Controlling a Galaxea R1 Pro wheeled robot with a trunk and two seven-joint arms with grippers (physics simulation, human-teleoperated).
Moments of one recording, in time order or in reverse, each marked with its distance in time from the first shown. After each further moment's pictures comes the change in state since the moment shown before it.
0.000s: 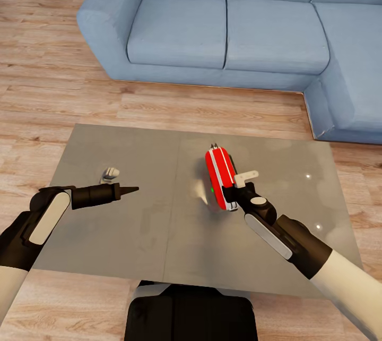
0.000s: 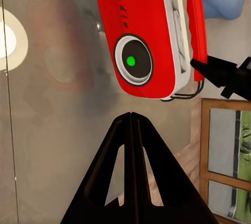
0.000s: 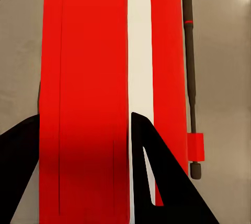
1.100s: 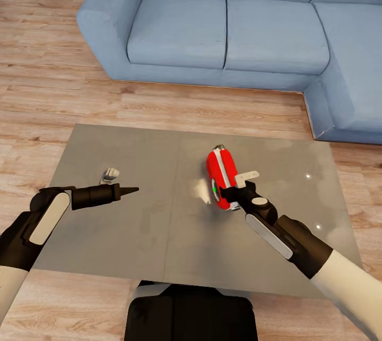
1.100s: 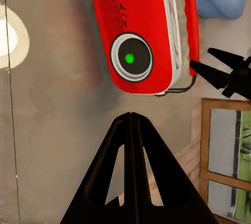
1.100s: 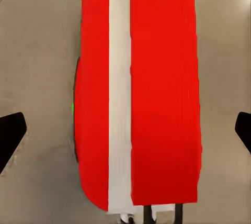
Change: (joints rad) left arm 0.000 0.000 0.000 0.009 -0.002 0.000 0.000; right arm 0.000 -0.005 -0.001 0.016 0.010 -0.020 0.029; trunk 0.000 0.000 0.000
